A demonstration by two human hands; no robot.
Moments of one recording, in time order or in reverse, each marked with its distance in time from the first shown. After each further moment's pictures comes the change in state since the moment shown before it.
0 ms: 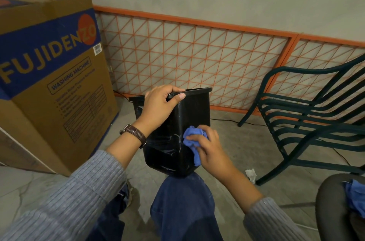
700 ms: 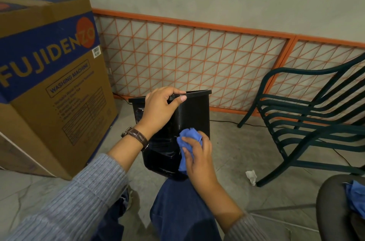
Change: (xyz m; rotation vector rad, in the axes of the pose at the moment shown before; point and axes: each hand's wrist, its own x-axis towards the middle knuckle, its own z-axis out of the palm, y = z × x) left_hand 0.000 0.006 0.004 0.039 0.018 0.026; right_hand -0.009 -0.032 0.040 0.135 0.249 0.209
